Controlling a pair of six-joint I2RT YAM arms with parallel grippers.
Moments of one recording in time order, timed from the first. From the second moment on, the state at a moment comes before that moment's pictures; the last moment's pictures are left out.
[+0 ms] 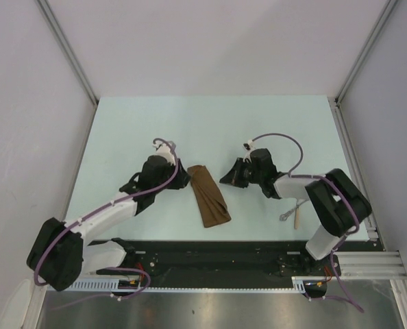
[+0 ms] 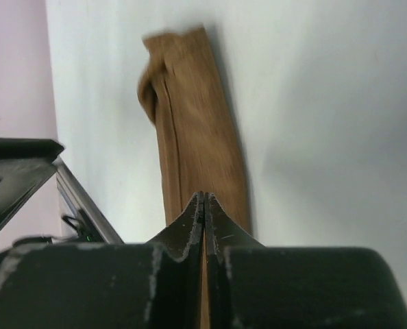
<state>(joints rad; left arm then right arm) -0.56 1.19 0.62 0.03 0.00 -0.50 0.54 1.69 0.72 0.42 -0.39 0.86</state>
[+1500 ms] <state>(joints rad) -0.81 1.08 0.48 -0.02 0.14 -0.84 0.76 1.40 0.54 0.13 -0.23 0.72</state>
